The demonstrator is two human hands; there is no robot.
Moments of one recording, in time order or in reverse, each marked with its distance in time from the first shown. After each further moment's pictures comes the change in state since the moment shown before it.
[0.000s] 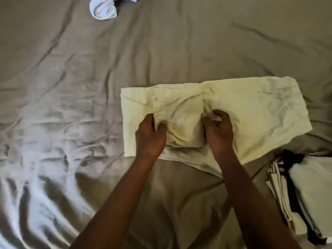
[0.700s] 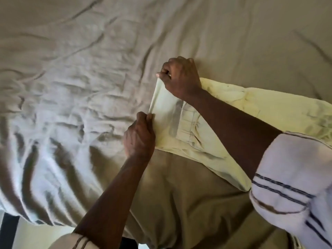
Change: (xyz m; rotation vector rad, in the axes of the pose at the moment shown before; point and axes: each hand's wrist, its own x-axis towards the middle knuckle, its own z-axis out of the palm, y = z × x) left_hand 0.012 -0.093 -0.055 0.414 0.380 0.015; right_hand 0.034 -0.095 0.218 -0.827 -0.366 -1.221
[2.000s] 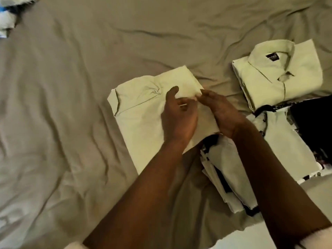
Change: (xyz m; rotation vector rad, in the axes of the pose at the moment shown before) left_hand -0.161 0.340 0.143 -0.561 -0.666 0.130; right_hand -0.343 0.242 -0.203 1.496 0.373 1.030
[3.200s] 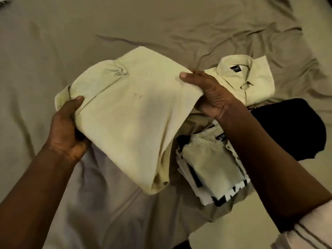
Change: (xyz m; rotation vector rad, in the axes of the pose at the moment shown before) left_hand 0.003 0.005 -0.156 -0.722 0.001 -0.222; right_hand -0.012 -0.072 -0.009 0.255 -0.009 -0.035
